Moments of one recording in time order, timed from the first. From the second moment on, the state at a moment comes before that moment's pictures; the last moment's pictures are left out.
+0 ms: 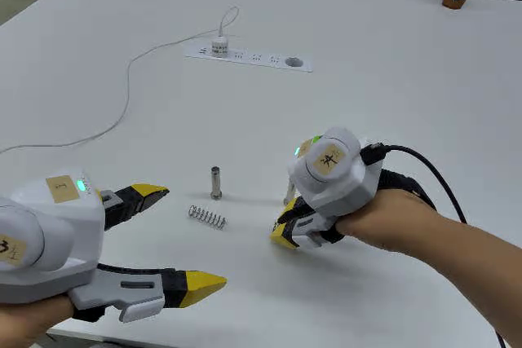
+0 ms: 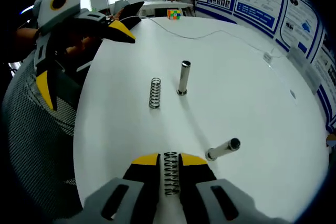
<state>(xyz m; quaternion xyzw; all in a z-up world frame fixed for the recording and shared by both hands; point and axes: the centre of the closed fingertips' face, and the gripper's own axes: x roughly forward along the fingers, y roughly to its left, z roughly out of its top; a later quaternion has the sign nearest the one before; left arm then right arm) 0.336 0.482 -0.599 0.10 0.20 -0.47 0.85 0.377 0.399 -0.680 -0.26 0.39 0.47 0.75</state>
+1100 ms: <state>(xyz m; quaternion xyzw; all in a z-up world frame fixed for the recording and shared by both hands) 0.334 0.478 -0.598 0.10 0.20 -0.47 0.85 0.382 0.392 -0.650 -0.23 0.36 0.45 0.78</state>
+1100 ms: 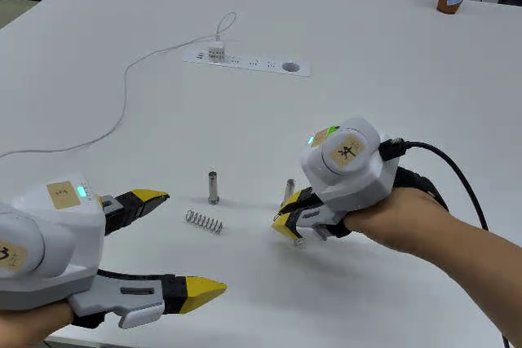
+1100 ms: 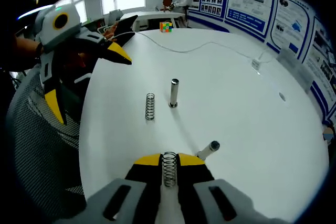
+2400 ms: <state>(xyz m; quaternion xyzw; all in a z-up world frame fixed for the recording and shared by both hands) 0.336 0.479 -0.598 0.10 0.20 -0.47 0.85 0.395 0.391 -0.575 -0.16 0.29 0.44 0.83</state>
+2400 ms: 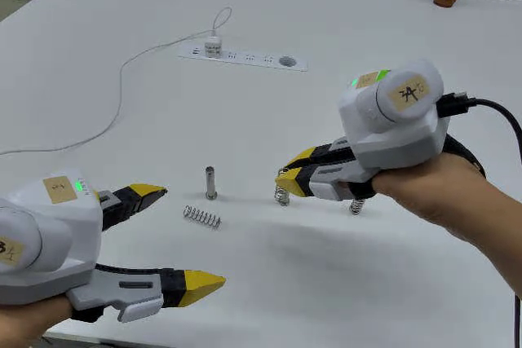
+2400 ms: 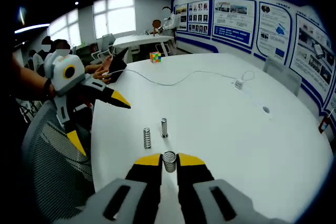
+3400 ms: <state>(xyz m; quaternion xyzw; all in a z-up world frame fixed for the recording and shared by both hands) 0.336 0.481 -0.598 0.10 0.20 -0.47 0.85 0.422 0.376 -0.575 -0.16 0.30 0.41 0.85</state>
